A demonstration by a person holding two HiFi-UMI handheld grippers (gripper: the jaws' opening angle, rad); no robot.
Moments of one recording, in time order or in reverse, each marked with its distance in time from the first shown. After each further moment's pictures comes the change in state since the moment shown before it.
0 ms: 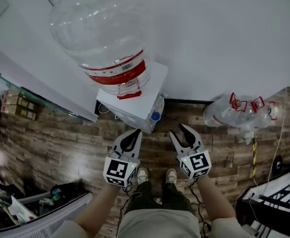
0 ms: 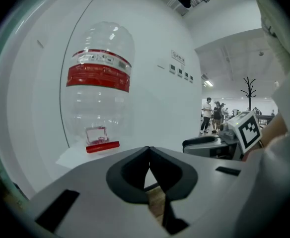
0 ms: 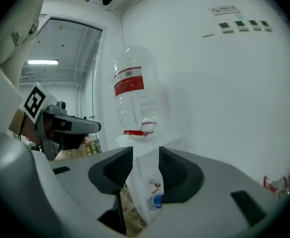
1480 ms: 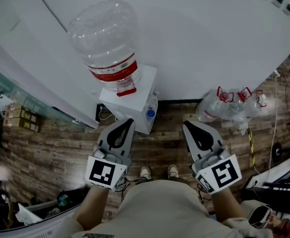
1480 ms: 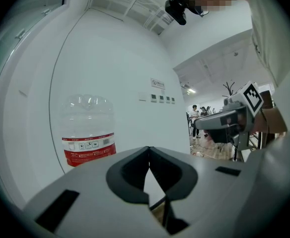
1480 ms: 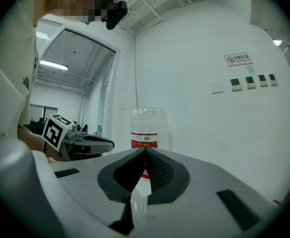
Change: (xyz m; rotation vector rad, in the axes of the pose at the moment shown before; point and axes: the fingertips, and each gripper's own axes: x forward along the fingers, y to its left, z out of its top) left arm -0.118 -0.060 0.176 0.173 -0.192 -0.086; right arm -0.166 0.084 0.218 -0.118 -0.164 -0.025
